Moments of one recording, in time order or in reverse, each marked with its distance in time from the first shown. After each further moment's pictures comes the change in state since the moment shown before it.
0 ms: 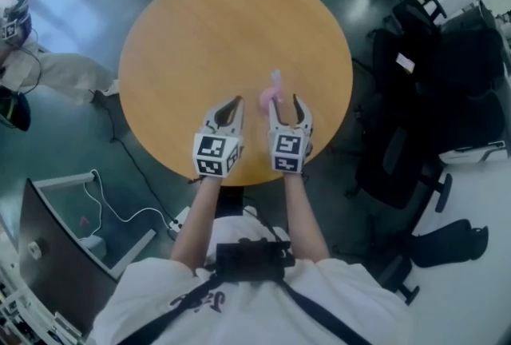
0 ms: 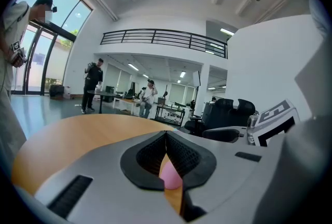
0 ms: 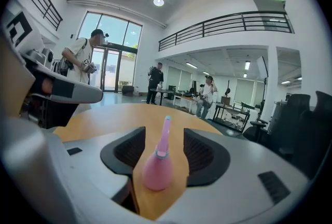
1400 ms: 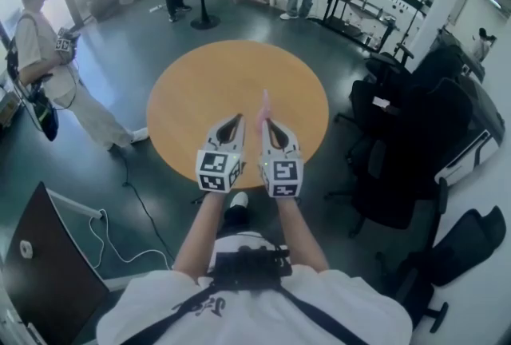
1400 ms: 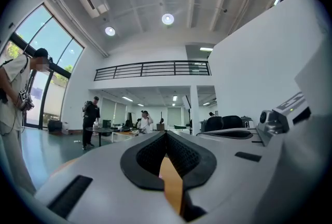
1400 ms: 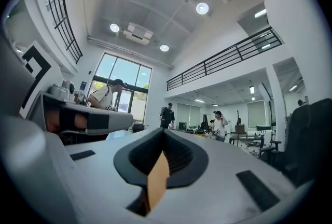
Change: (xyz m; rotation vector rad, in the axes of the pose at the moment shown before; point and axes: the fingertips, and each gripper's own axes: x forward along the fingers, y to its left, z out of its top) left arm -0.149 -0.100 0.106 0.183 -0.304 0.003; right arm -0.205 0.052 0.119 0.029 -0.444 0.134
